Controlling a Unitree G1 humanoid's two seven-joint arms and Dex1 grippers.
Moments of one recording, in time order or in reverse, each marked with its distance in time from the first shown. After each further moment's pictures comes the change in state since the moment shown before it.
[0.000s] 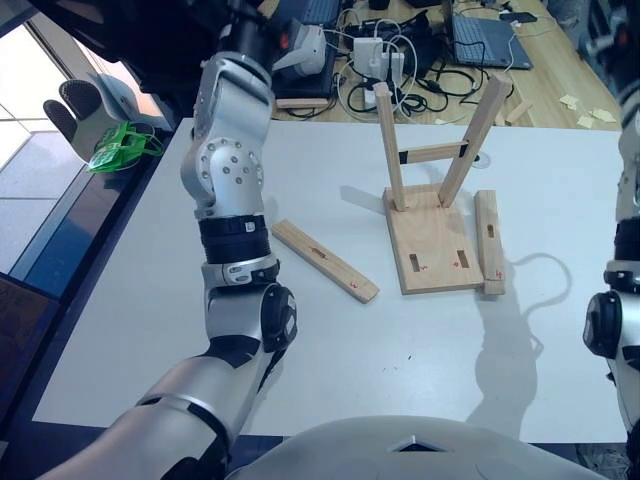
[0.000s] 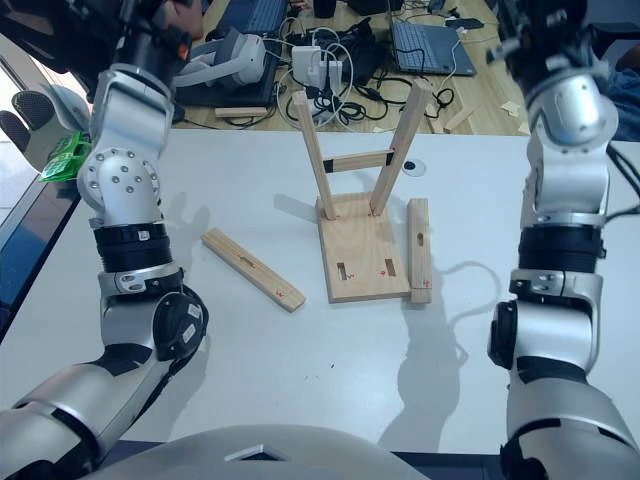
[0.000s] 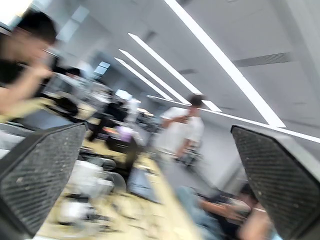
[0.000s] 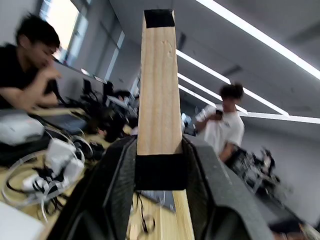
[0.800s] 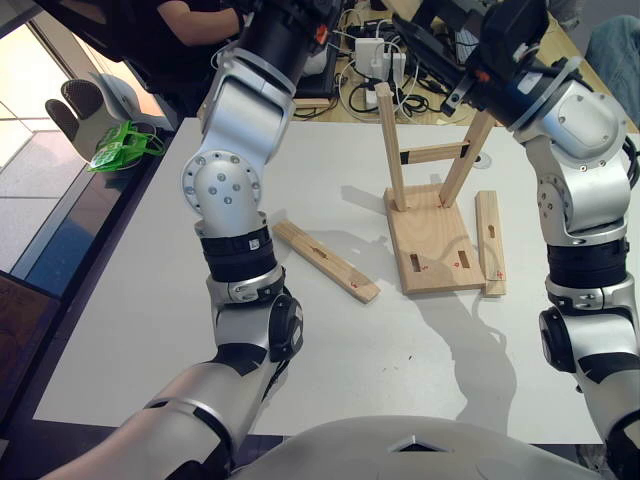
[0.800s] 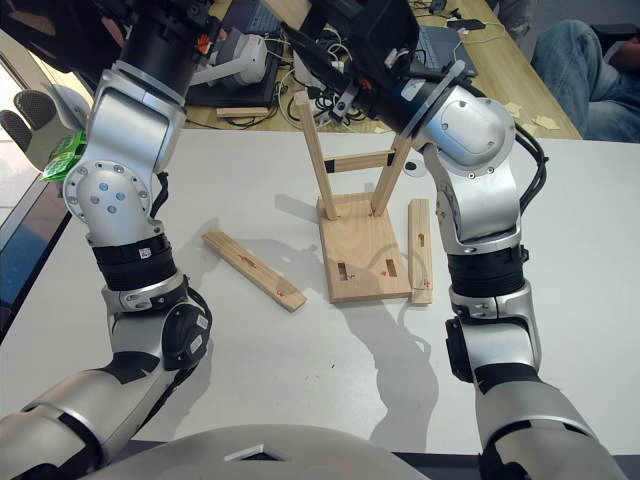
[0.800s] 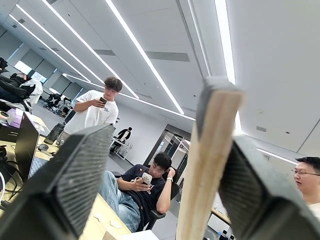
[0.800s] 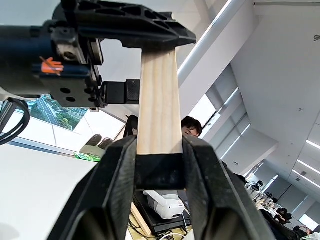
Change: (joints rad) left arm 0.057 -0.019 -0.041 -0.163 -0.192 0.103 -0.038; right arm 0.094 0.165 0.183 -0.367 0.165 0.040 0.330
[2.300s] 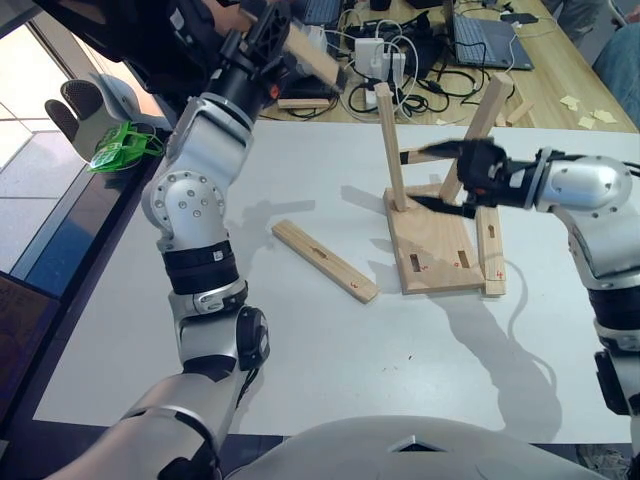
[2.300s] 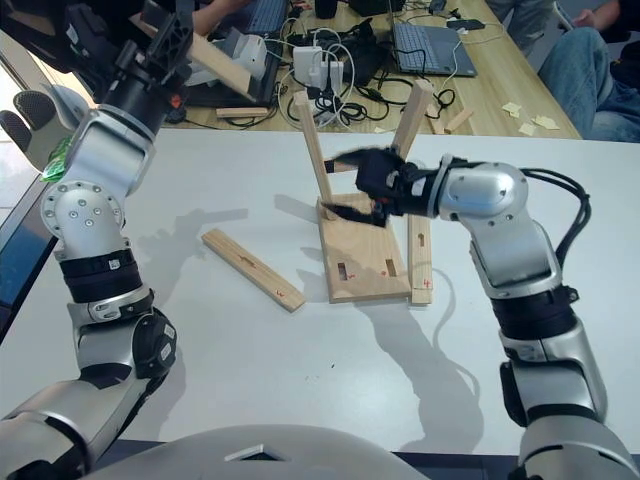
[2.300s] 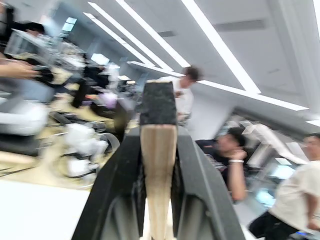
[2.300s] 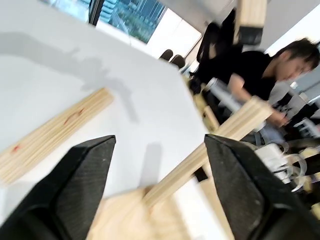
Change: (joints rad) left arm 0.135 0.200 0.019 0.045 0.164 0.082 0.111; right arm 0.262 -0.303 0.110 -0.131 -0.058 0.229 0.364
